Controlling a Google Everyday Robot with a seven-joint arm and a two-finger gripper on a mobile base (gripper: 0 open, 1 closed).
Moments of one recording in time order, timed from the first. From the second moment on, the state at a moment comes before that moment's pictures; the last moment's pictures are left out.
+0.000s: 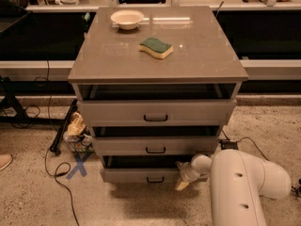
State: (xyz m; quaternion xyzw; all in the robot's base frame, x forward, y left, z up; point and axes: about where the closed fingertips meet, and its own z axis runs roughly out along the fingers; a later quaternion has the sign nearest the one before) arm 0.628 -0.157 0.157 -0.68 0.69 0.06 0.23
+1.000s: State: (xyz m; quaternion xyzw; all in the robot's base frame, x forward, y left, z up) arm 0.590 -0.186 0.167 -0.66 0.72 0.08 0.19
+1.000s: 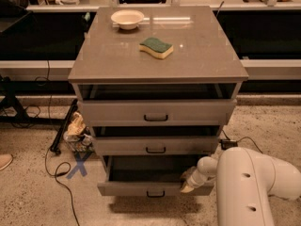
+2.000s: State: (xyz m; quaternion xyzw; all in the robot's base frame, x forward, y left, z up) arm 0.571 -0.192 0.164 -0.64 0.73 0.08 0.20
